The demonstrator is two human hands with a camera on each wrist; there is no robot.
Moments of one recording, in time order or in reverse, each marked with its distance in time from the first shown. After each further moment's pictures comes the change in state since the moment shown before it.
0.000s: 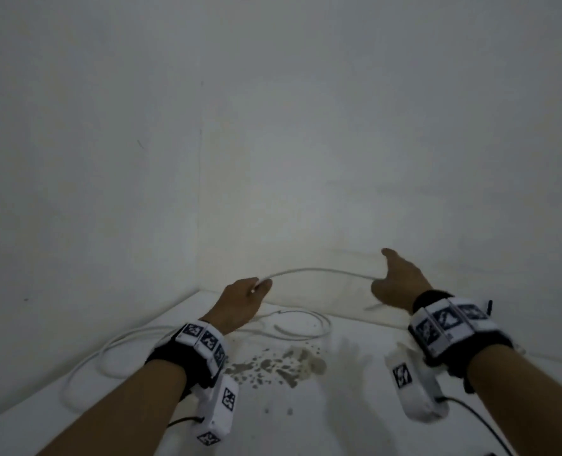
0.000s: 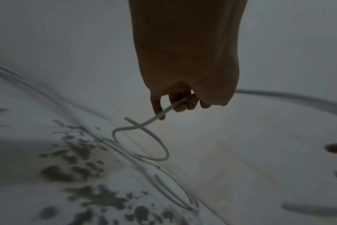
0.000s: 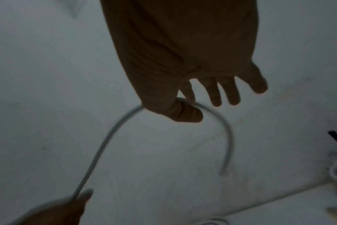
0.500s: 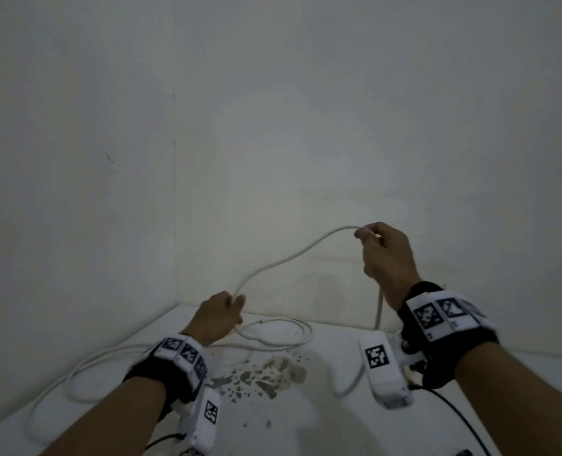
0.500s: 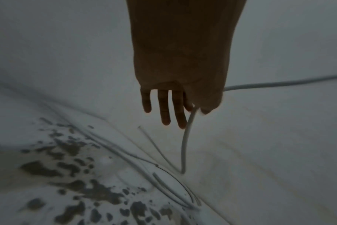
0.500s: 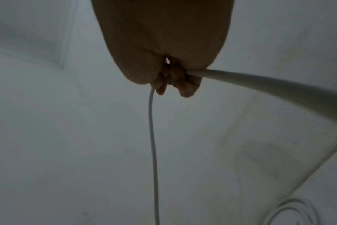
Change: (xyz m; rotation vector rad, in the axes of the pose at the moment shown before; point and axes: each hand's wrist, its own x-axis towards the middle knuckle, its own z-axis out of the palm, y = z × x) left_hand 0.018 -0.011 0.014 0.025 0.052 -0.208; right_hand 0.000 -0.007 -0.021 0.829 0.463 -0.194
